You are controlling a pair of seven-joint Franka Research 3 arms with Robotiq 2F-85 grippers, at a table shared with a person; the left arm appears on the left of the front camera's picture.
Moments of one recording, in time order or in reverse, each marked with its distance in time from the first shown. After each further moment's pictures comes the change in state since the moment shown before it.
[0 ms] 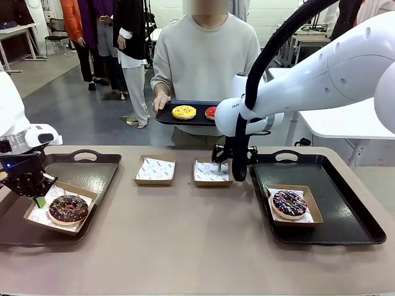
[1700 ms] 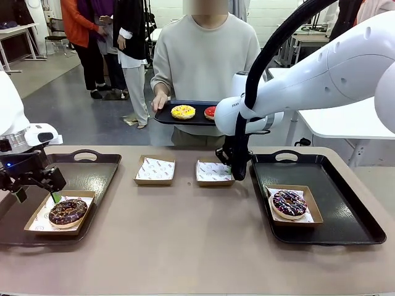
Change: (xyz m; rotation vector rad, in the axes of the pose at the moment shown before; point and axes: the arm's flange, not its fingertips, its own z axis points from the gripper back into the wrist) left arm 0.001 0.003 0.002 -0.039 -0.001 0.002; right arm 0.001 0.001 0.007 0.004 -0.011 0.001
